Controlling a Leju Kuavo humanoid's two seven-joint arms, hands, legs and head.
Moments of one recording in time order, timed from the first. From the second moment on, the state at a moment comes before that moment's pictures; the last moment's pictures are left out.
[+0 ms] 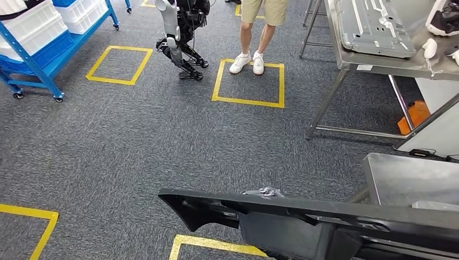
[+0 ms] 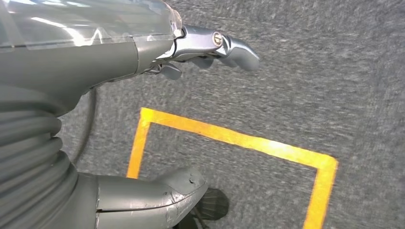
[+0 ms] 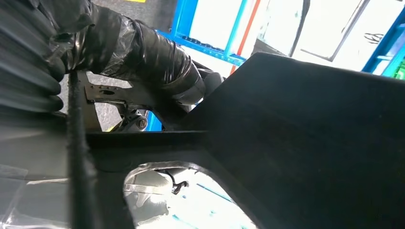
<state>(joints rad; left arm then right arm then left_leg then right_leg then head) -0.08 0.02 1.11 -0.22 -0.93 0.03 -0.38 -0.03 -0.20 0.54 -1.98 0.06 0.07 -0.51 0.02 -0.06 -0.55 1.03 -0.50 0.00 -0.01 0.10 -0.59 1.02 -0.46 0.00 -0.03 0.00</state>
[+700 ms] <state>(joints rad) -0.07 0.00 1.12 -0.22 -0.91 0.02 -0.39 -0.08 -0.19 0.56 -1.97 0.03 0.07 -0.48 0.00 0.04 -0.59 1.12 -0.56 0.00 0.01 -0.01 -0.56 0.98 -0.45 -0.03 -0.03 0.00</state>
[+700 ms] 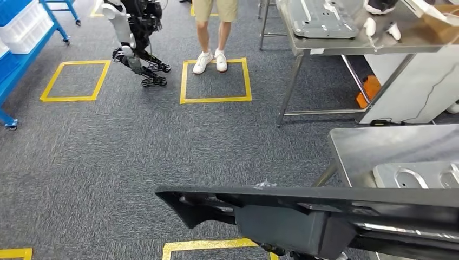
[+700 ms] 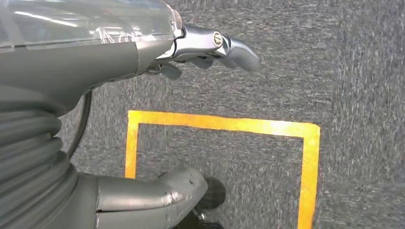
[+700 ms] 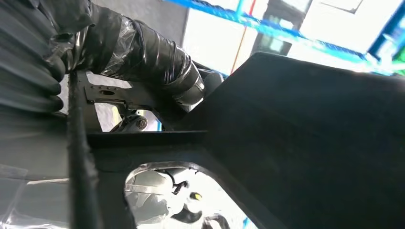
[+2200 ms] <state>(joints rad) -0.06 -0.02 1.13 -0.22 -0.92 0.02 -0.39 -0.02 -0.14 0.52 -2.09 -0.01 0.05 -0.55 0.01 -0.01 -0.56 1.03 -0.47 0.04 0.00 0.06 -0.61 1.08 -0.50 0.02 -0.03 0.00</state>
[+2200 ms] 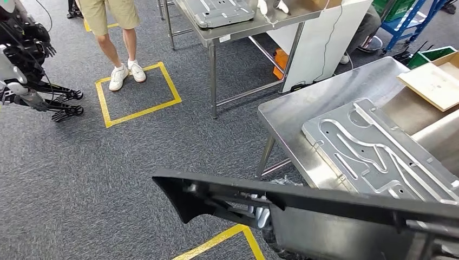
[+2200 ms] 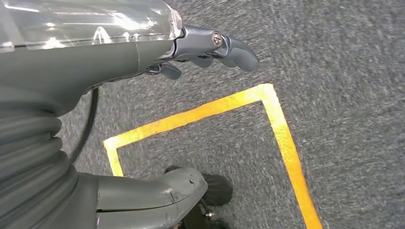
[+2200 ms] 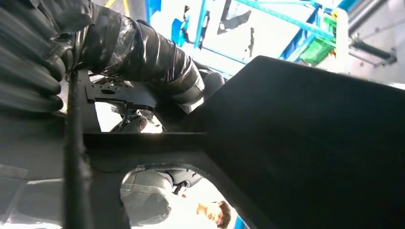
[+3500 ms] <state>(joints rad) -0.06 -0.02 1.14 -0.22 -0.95 0.02 -0.39 0.06 -0.12 0.49 -2.16 0.05 -0.08 -0.61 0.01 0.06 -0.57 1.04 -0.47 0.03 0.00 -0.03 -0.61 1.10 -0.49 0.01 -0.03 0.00</state>
